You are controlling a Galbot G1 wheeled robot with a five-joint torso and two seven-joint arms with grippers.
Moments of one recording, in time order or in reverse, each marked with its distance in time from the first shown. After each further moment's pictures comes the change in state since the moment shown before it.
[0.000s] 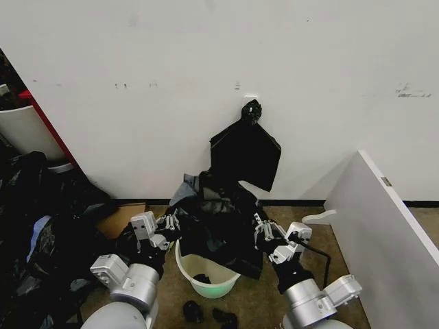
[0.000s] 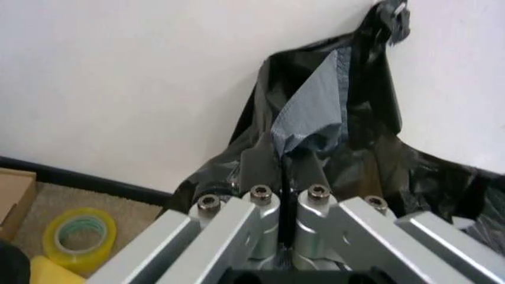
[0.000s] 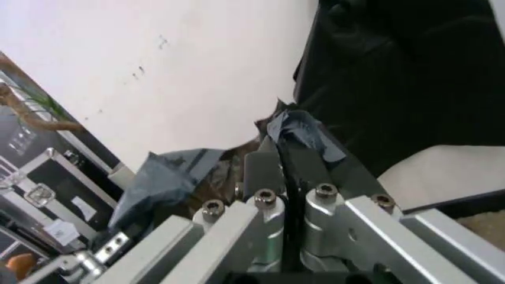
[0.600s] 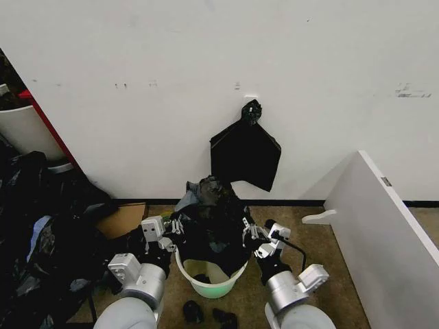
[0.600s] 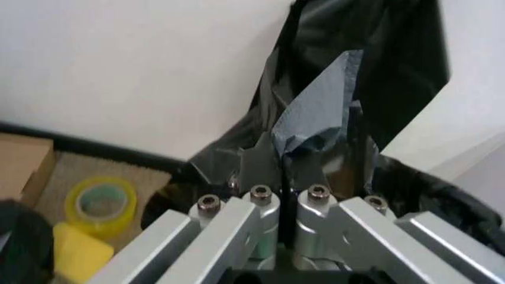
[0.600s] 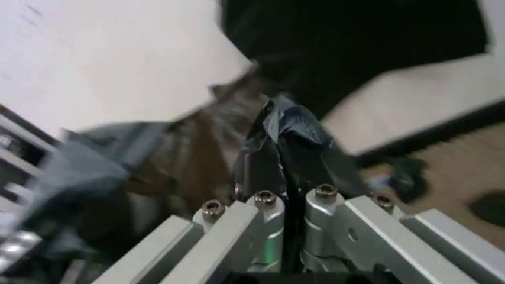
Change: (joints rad) left arm -0.024 0.002 0.035 0.119 0.012 0.011 0.002; right arm 0.094 0.026 0.001 -0.251 0.093 0.008 0.028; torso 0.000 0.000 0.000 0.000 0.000
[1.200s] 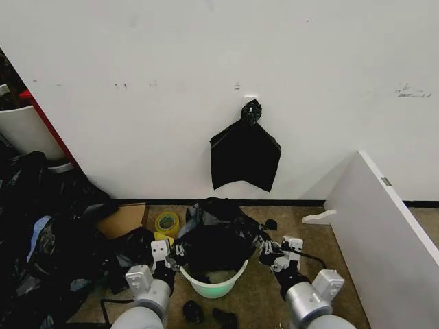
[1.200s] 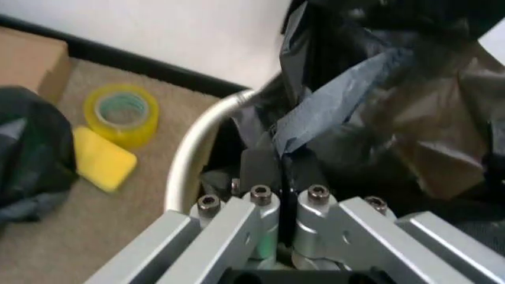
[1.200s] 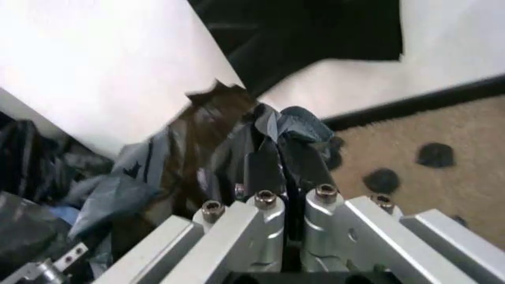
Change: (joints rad) left arm 0.015 -0.029 0.061 0.135 -0.028 0.030 -0.033; right arm -0.081 -0.156 0.073 0.211 -0.002 -0.267 0.204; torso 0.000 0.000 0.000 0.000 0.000
